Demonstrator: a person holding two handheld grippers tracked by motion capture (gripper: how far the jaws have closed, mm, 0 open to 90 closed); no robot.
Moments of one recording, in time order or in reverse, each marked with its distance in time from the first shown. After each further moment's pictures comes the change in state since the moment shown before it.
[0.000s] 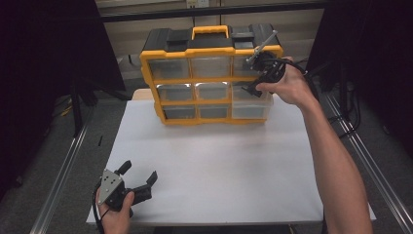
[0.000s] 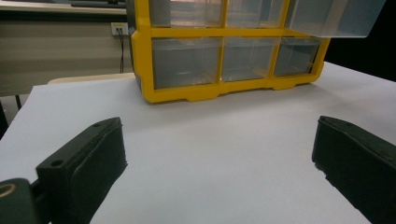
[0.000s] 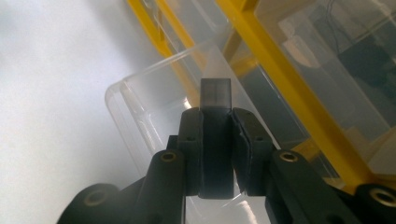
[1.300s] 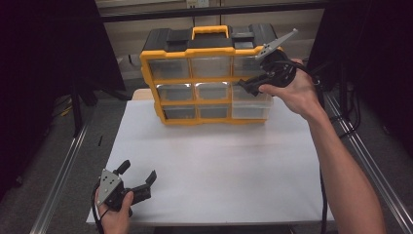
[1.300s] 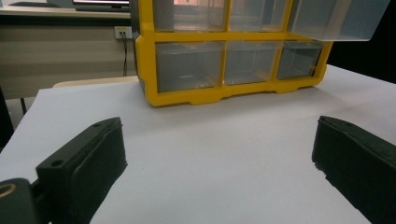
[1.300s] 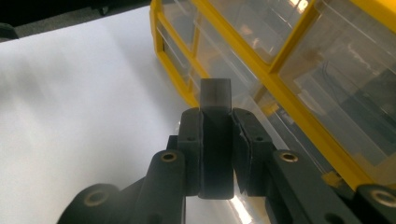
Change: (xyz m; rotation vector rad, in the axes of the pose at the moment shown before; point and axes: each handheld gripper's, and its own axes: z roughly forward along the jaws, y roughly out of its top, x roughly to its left) left arm 0.000 0.001 -0.001 -0.018 0.009 -0.001; right arm 0.030 -0.010 -0.039 -0.251 0.020 -0.012
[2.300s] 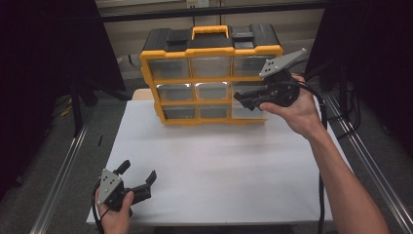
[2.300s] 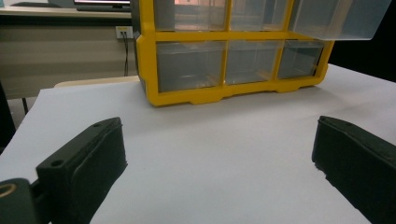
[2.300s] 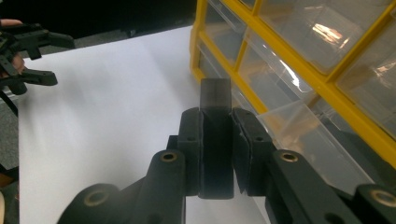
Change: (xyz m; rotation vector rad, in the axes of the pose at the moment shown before) left arm 0.000 0.000 0.000 0.002 0.008 0.000; right arm 0.040 -0.022 -0.011 -0.121 0.067 -0.038
